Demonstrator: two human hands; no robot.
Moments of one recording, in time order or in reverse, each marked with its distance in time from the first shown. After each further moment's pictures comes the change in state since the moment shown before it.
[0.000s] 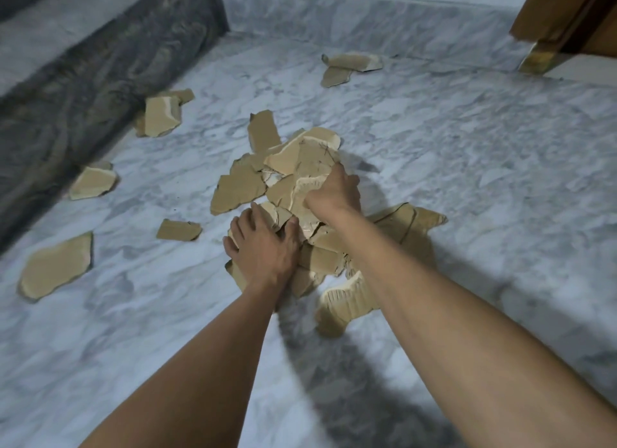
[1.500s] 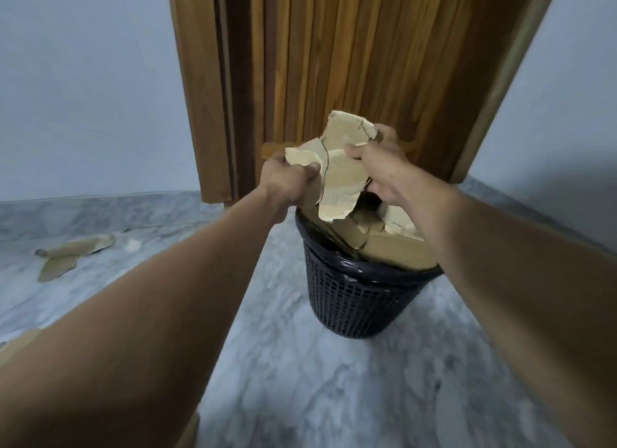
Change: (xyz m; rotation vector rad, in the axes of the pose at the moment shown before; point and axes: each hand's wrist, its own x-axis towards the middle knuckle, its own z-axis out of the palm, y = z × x) left_hand -0.153 0.505 -0.117 -1.026 -0.911 0.530; right_hand -0.155 0.084 -0.522 0.658 0.773 -0.037
